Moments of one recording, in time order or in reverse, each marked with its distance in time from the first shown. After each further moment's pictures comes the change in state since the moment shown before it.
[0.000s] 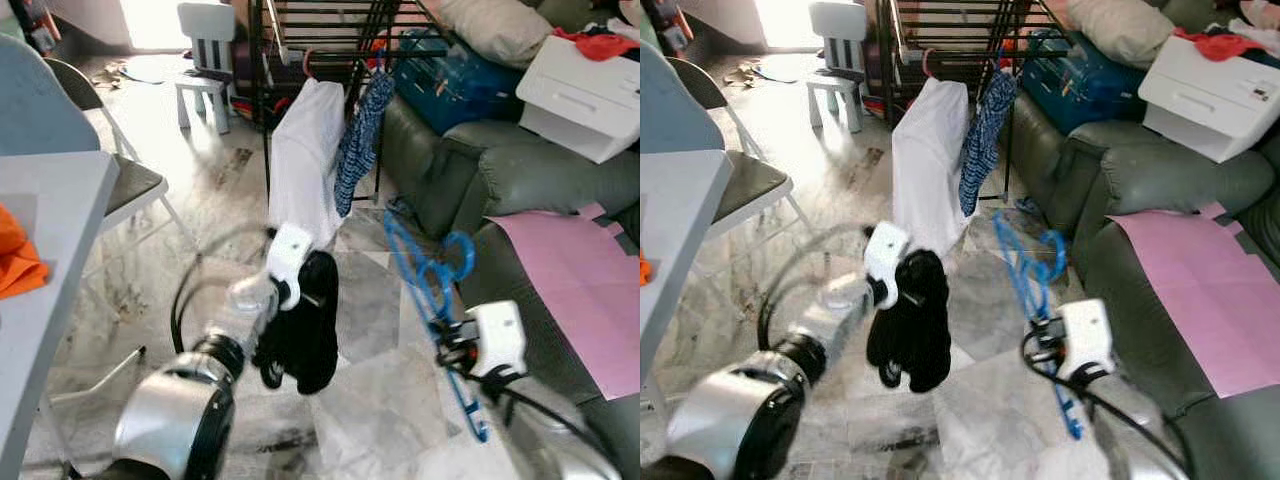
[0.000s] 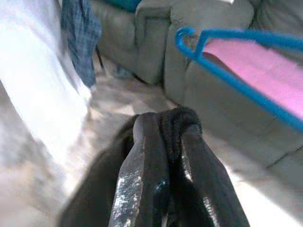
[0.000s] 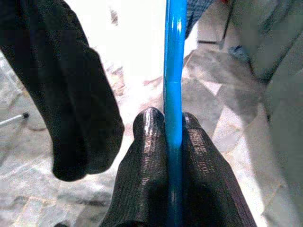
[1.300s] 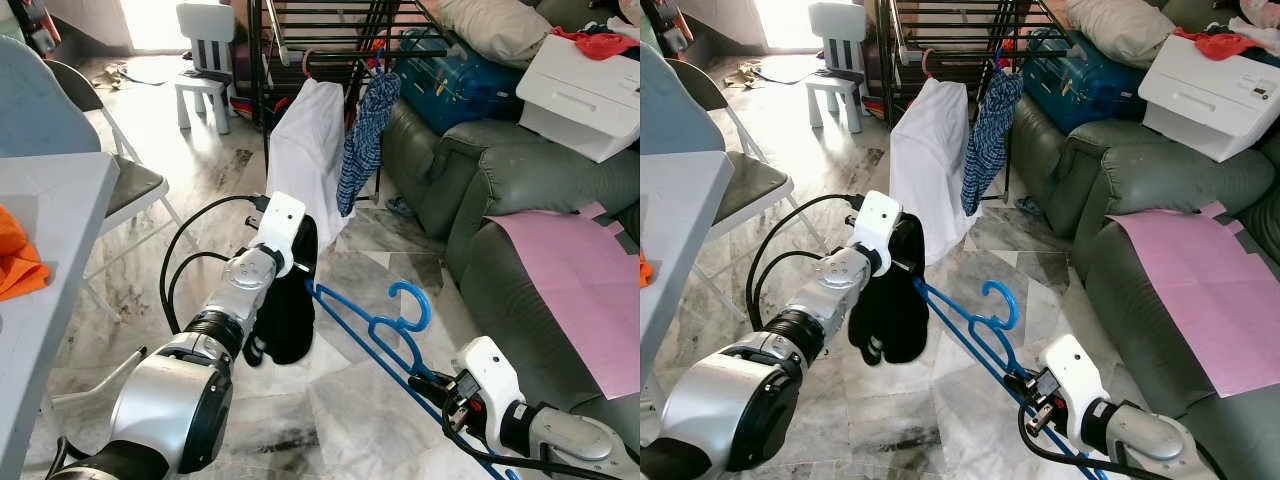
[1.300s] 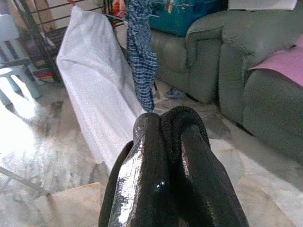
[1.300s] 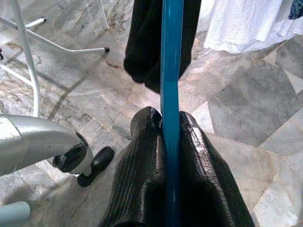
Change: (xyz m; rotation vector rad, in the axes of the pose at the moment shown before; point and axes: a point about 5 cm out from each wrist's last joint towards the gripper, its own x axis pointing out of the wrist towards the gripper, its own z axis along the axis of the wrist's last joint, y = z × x) left arm 0.004 0.021 0.045 0.239 -0.083 0.200; right arm -0.046 0.016 0.000 -0.192 0.166 0.428
